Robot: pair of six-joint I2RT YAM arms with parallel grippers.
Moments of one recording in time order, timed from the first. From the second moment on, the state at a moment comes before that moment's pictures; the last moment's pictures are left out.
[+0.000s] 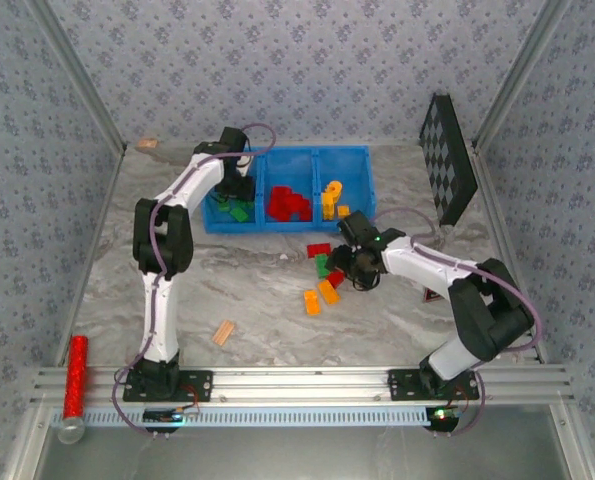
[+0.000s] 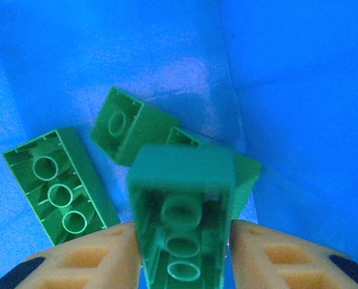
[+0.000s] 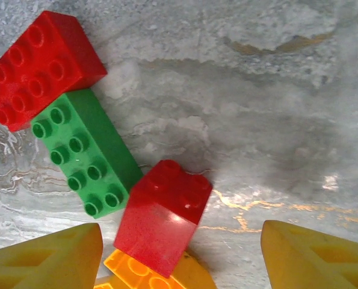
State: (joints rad) left arm -0.31 2.25 2.00 -0.97 0.00 -0.09; right arm 0.59 1.55 0.93 -0.57 -0.09 1.00
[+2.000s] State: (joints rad) left arm -0.29 1.50 1.32 -0.98 0.19 -0.23; right arm 0.55 1.93 1.92 -0.82 -0.02 0.37
